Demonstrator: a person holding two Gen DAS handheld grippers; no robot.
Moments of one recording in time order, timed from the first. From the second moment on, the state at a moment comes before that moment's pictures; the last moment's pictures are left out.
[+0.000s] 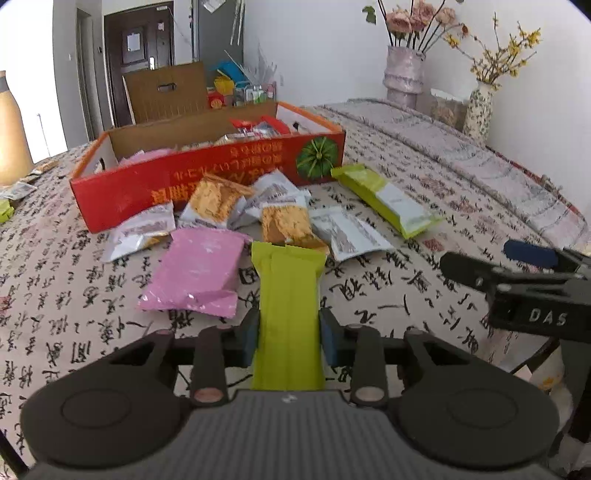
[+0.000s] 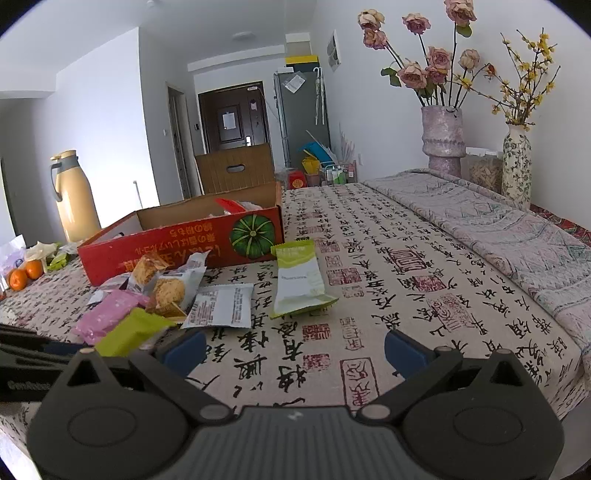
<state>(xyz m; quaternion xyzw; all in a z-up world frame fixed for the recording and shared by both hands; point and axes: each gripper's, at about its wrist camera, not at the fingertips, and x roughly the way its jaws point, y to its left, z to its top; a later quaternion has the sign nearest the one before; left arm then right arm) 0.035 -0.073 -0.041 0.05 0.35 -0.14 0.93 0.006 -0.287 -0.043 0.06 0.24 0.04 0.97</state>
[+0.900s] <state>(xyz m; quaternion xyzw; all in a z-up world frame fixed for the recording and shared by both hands) 0.066 -0.032 0.013 -0.01 0.28 -0.10 0.96 0.058 -0.252 -0.024 0.02 0.23 0.08 0.97</state>
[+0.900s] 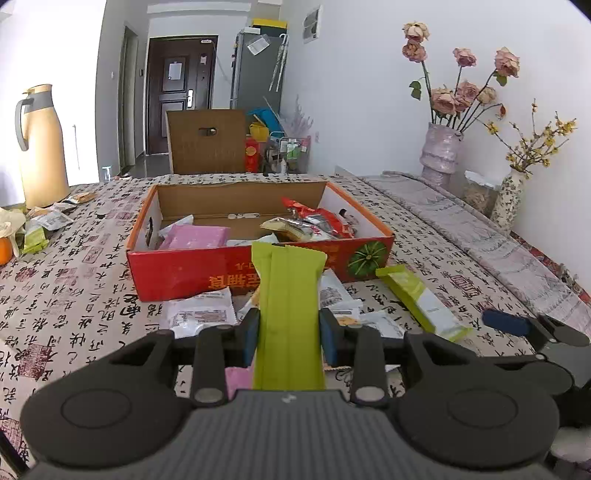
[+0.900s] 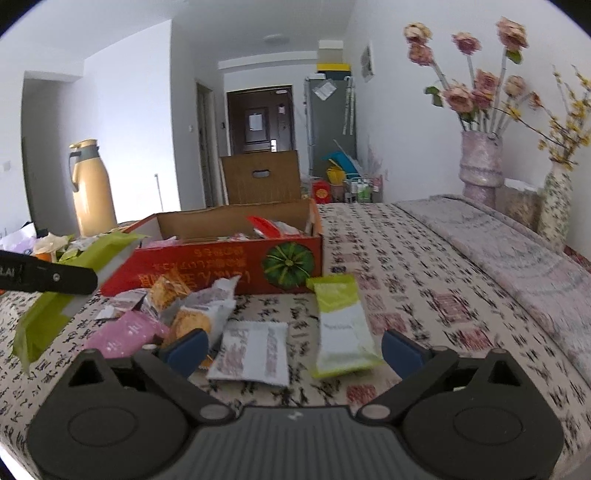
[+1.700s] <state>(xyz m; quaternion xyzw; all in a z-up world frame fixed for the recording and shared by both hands) 0.092 -0.014 0.001 -0.03 0.29 -0.09 0.95 0.117 -0.218 -0.055 -0.02 0.31 0.12 0.94</state>
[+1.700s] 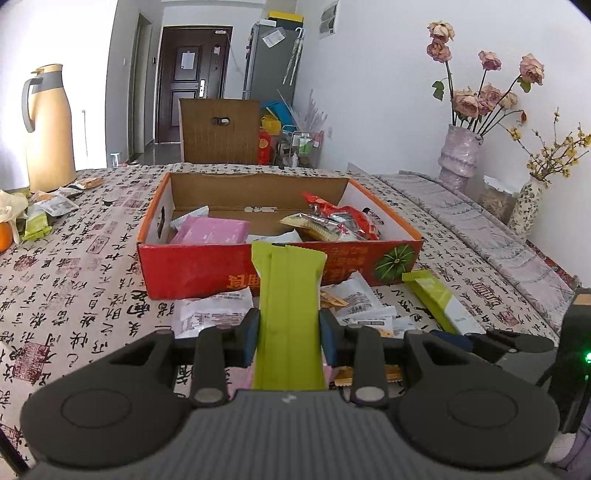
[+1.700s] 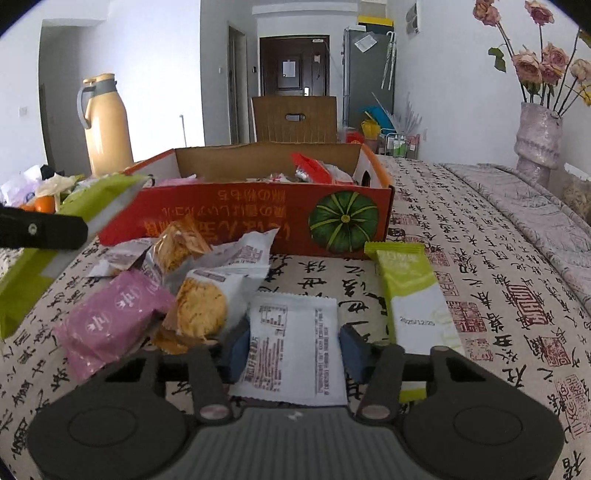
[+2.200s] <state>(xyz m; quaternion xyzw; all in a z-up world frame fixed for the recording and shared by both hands) 0.102 -0.010 0.013 -0.04 0.27 -0.08 0.96 0.112 -0.228 -0.030 0.00 0.26 0.11 0.96</state>
